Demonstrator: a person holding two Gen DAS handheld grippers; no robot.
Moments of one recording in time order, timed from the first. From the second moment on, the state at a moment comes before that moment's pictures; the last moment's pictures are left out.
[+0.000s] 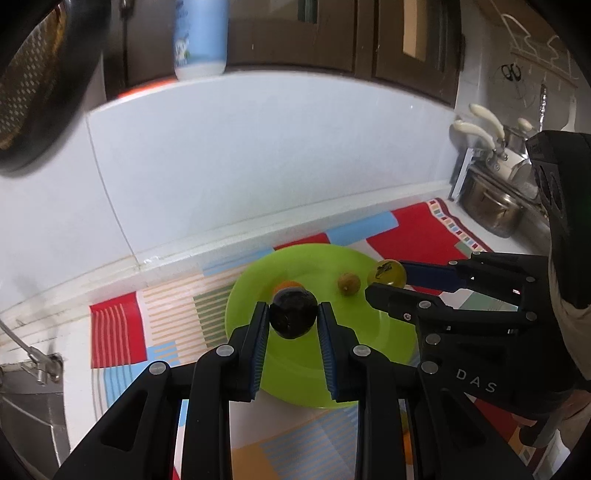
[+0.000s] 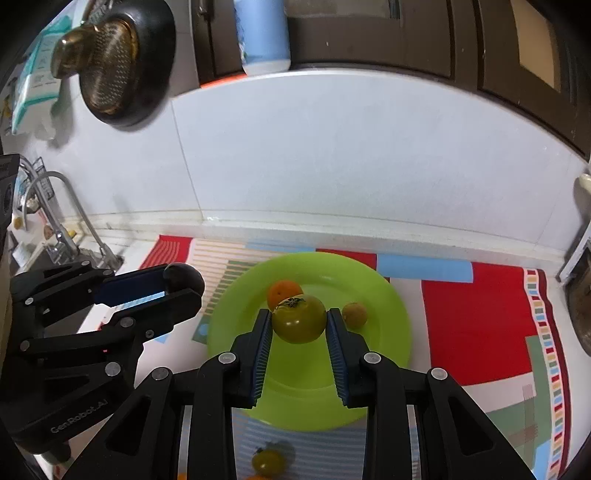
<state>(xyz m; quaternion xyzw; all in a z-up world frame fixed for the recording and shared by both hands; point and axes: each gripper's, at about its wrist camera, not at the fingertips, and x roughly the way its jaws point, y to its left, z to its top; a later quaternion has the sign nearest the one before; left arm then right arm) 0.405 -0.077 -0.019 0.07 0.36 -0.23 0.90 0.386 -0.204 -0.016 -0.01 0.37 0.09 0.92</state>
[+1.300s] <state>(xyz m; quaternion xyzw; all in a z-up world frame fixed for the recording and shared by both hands) 0.458 -0.096 -0.083 0.09 0.45 -0.23 0.86 0.444 -0.219 -0.086 0.01 0.46 0.09 0.88</state>
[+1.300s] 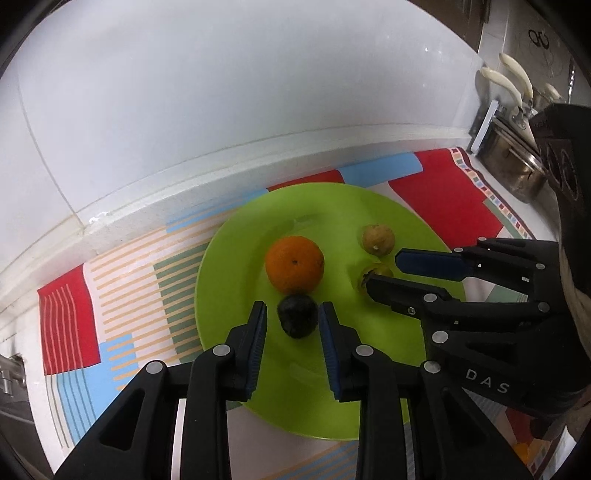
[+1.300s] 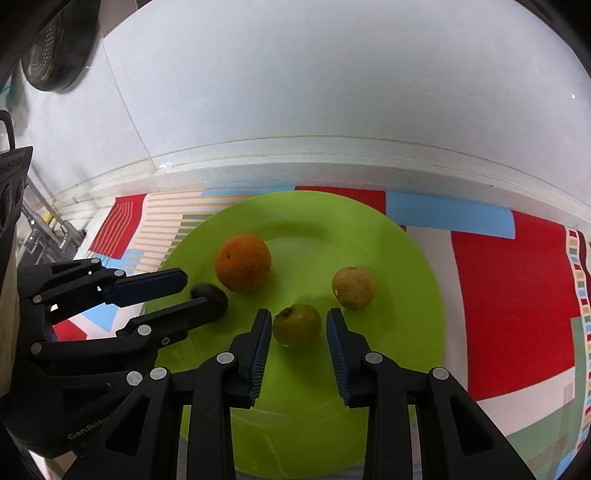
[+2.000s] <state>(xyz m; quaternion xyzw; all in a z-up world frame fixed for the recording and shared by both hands) 0.388 -0.058 -0.007 0.05 0.37 -0.21 0.91 0.377 -0.211 -0.016 0.01 0.39 0.08 0.92</state>
